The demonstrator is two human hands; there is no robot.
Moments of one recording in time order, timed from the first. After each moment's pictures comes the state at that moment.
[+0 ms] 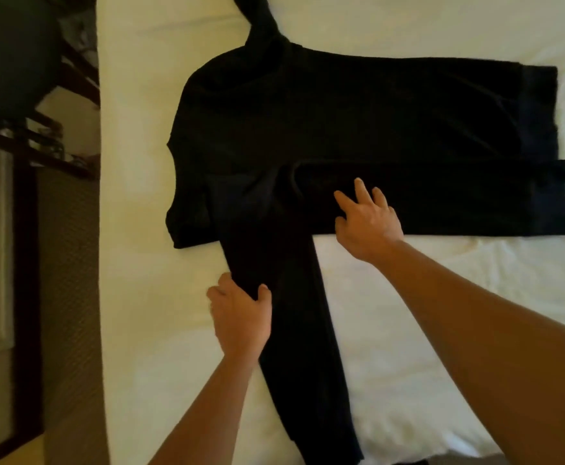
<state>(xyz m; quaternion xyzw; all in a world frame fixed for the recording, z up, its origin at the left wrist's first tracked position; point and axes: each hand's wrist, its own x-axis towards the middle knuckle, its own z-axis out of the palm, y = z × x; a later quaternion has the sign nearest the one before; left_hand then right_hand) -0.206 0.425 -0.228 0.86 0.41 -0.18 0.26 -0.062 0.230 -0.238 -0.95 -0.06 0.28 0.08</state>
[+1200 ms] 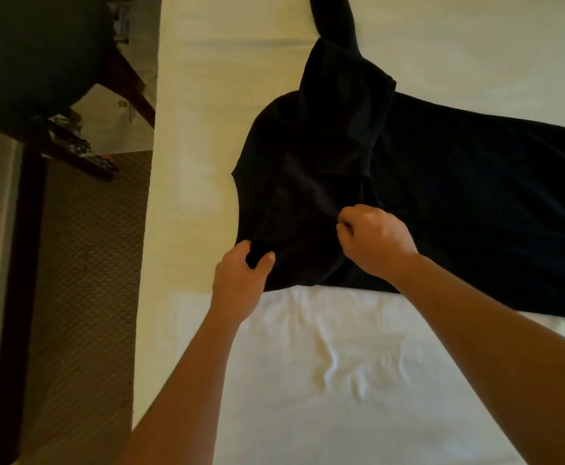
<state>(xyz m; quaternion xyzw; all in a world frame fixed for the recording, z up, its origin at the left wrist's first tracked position) -0.093 0.576 -0.244 0.84 0.26 -0.13 0.46 0.008 0.362 -0.223 -0.96 -0.15 0.19 0.13</state>
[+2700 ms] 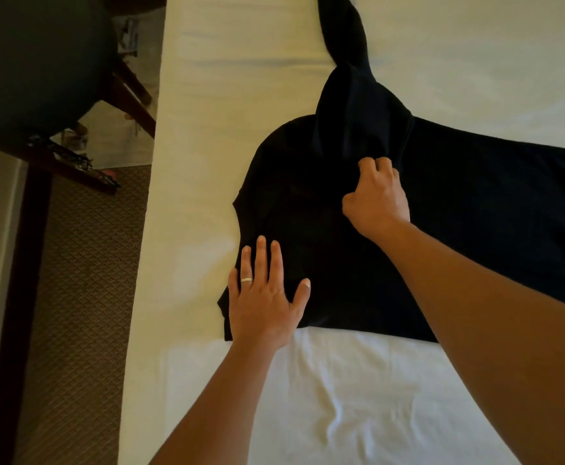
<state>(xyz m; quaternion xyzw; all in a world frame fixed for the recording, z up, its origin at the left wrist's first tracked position) -0.067 0.542 -0.278 0.96 0.13 -0.21 0.12 0.114 0.390 -0.248 -0.97 -0.02 0.13 0.18</state>
